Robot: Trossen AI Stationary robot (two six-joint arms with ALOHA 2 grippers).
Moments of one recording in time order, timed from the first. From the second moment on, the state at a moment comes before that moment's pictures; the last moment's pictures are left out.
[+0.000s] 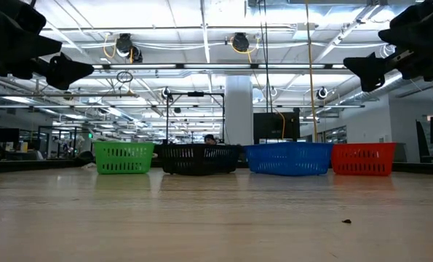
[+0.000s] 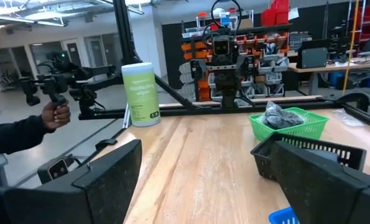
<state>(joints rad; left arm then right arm) -0.18 0.02 0.05 -0.08 -0.10 -0.01 -0.11 0.00 0.02 0.02 -0.29 0.12</state>
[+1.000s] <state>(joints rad) -0.18 0.02 0.05 -0.08 -0.11 -0.01 -0.06 0.01 0.01 0.09 -0.08 0.17</state>
